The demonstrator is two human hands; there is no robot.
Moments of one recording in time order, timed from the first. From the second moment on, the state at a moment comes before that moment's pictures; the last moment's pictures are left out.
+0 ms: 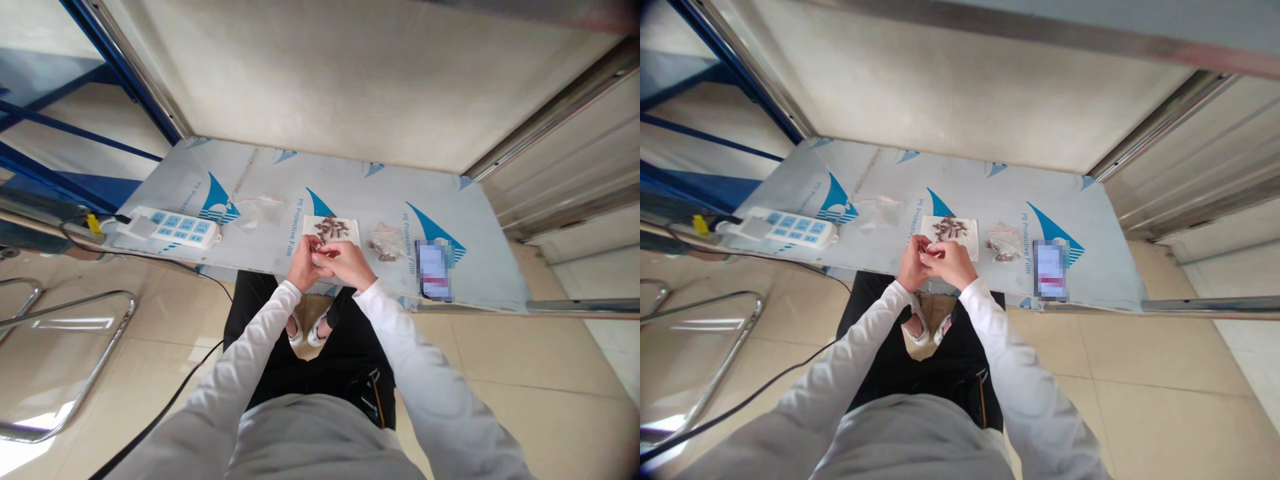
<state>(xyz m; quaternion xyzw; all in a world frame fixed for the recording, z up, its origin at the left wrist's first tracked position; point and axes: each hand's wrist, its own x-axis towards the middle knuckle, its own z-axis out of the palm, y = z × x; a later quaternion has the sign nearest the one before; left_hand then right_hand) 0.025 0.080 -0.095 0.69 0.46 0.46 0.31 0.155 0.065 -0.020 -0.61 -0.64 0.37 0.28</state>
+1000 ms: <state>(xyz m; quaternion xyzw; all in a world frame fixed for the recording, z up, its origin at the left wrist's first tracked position) 0.005 0.027 -0.013 0.77 0.54 0.20 0.27 0.170 0.014 -0.009 -0.59 -0.77 0.16 0.19</state>
